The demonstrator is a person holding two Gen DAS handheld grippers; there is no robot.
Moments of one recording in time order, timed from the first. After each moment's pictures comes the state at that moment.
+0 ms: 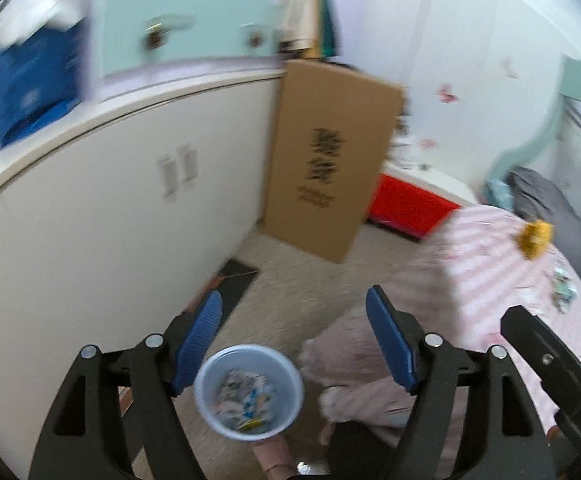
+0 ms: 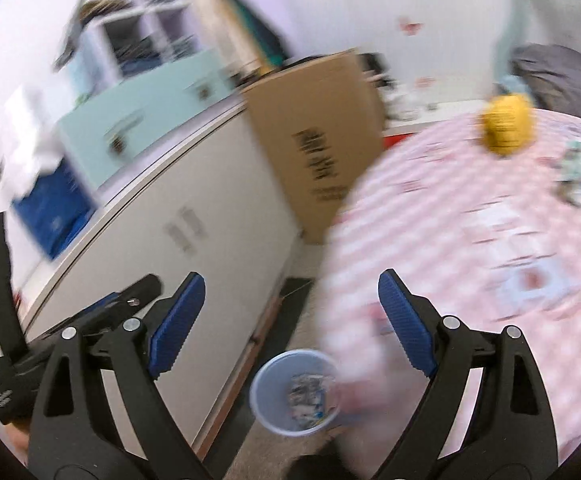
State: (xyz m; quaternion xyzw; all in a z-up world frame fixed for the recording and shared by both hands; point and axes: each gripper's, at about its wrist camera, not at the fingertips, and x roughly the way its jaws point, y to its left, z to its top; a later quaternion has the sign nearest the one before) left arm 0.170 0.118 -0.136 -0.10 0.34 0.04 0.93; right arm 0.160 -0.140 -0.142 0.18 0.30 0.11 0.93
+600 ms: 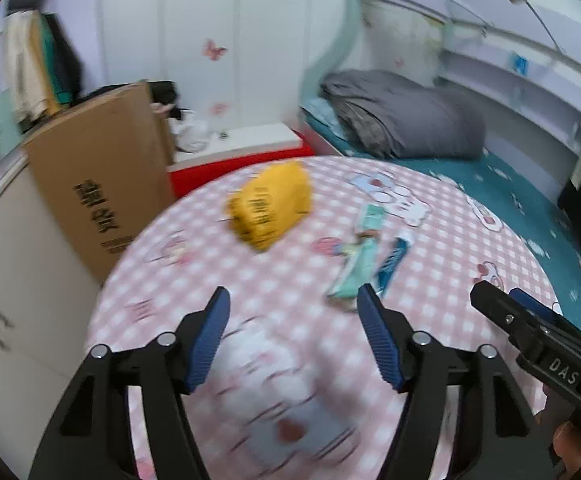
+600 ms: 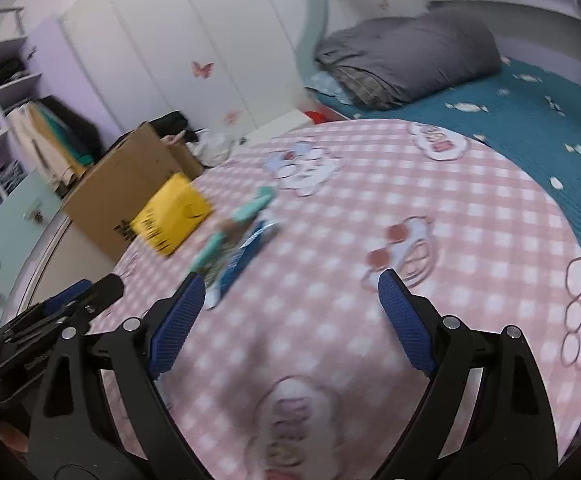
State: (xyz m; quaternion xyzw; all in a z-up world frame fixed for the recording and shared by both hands) left arm 0.252 -0.224 -0.117 0.10 0.36 -0.25 0.89; right arm 0.149 -0.413 -0.163 0.28 0.29 -0.14 0.90
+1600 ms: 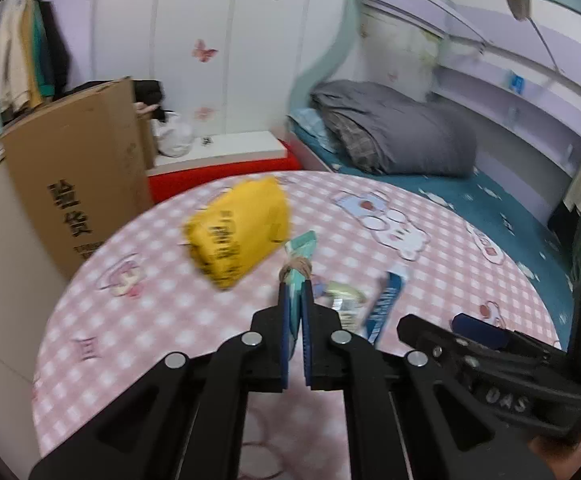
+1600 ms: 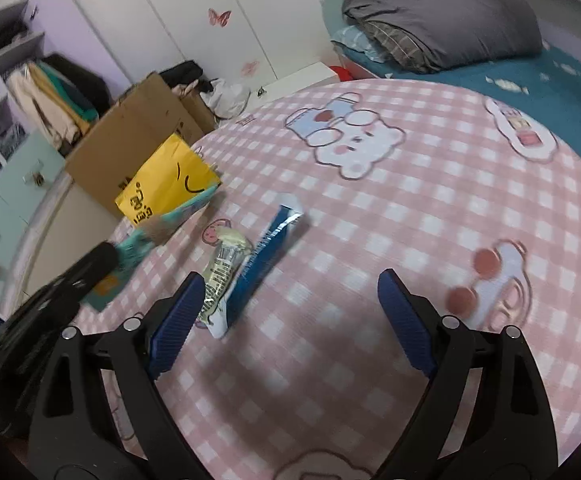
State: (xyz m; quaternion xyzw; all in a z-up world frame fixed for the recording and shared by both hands) left arm 0.285 -0.234 -0.132 0.05 0.34 -0.26 0.90; right arm 0.233 -0.396 -0.178 0.24 0.38 -0.08 0.89
